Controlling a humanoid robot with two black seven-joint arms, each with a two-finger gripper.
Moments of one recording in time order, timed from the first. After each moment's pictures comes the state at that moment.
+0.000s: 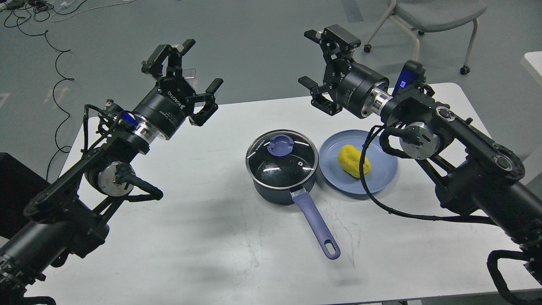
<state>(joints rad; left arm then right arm) -0.67 0.45 -0.77 -1.22 0.22 -0.25 -0.26 0.63 -0.15 1.02 1.33 -0.66 0.05 -0.16</state>
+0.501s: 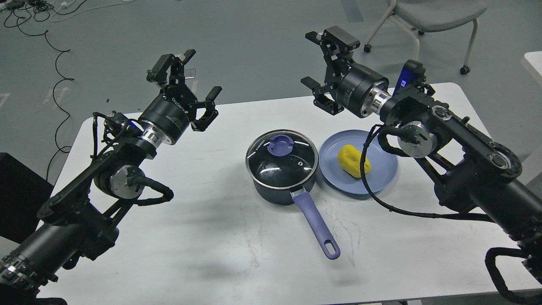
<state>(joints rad) -0.66 0.39 -0.77 -1.17 0.23 -0.14 -0.25 0.65 -0.14 1.02 1.29 -0.69 0.02 -0.17</state>
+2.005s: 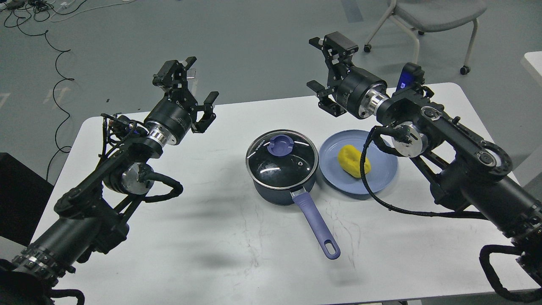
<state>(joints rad) -0.69 0.32 -0.77 -1.03 0.30 -0.13 -0.25 0.67 -0.12 1.00 1.23 -0.73 -0.01 -0.17</state>
